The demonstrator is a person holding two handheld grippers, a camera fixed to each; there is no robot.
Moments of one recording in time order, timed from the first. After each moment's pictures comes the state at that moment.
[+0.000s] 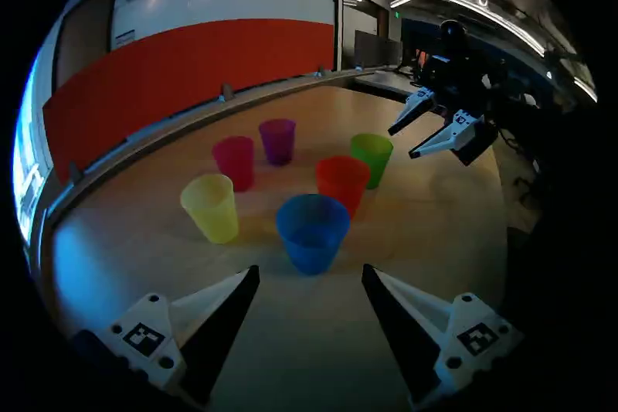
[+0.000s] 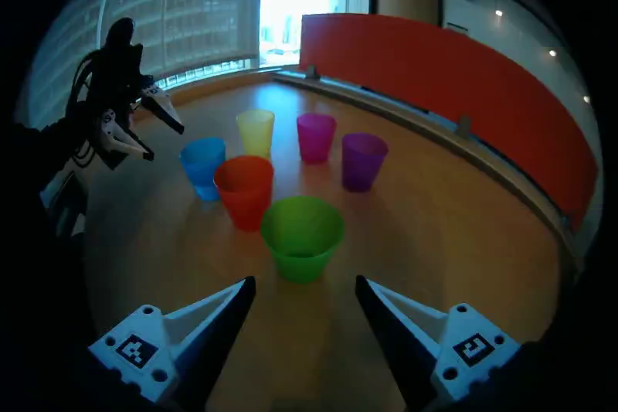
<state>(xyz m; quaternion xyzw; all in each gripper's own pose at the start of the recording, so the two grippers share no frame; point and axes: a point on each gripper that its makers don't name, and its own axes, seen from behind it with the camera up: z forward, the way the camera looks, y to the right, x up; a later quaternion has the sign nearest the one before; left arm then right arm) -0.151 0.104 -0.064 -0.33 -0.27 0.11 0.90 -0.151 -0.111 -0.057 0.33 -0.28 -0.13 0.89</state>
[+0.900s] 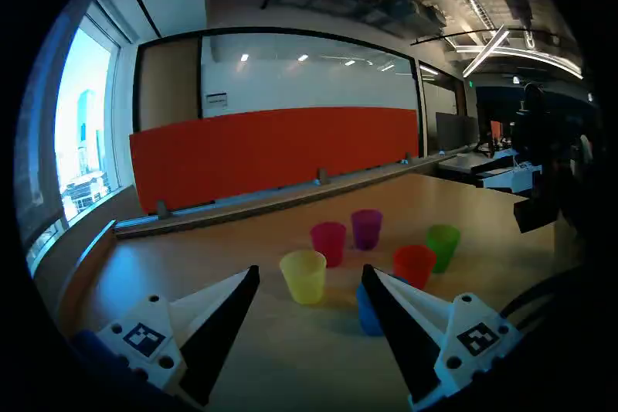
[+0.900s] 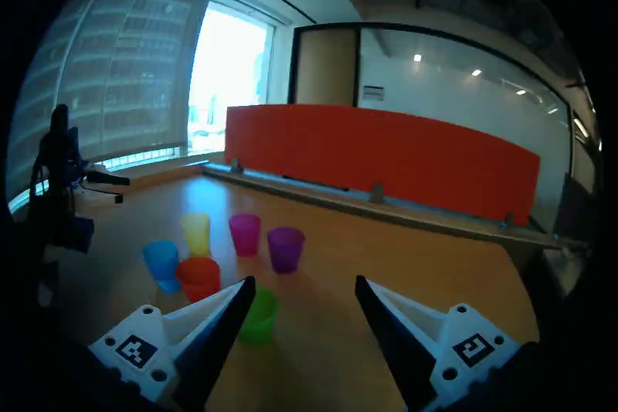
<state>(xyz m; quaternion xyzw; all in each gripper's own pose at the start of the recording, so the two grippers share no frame) -0.062 0.047 -0.040 -0.14 -0.09 0.06 0.99 -0.037 -0.076 -0.039 0.17 -0.10 -0.06 0.98</state>
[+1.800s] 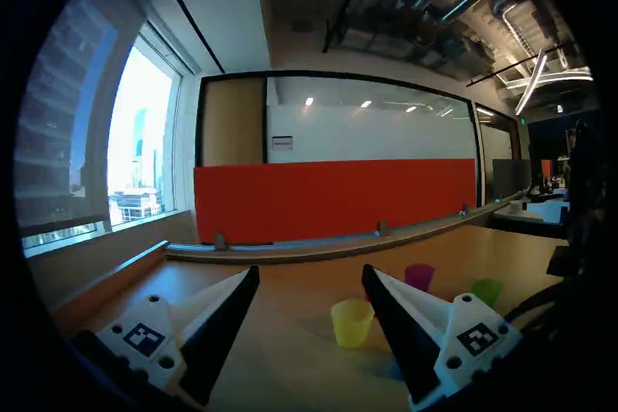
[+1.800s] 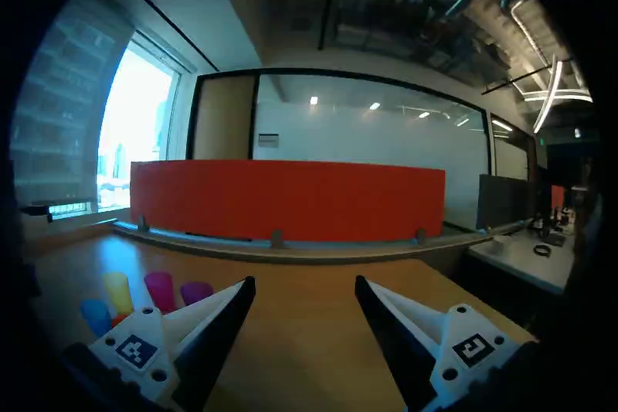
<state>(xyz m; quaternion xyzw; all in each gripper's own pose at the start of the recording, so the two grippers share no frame) -0.007 0.006 -0.042 0.01 0.02 0.02 1.00 0.013 -0.004 -0.031 -0.05 0.01 0.00 1.00</state>
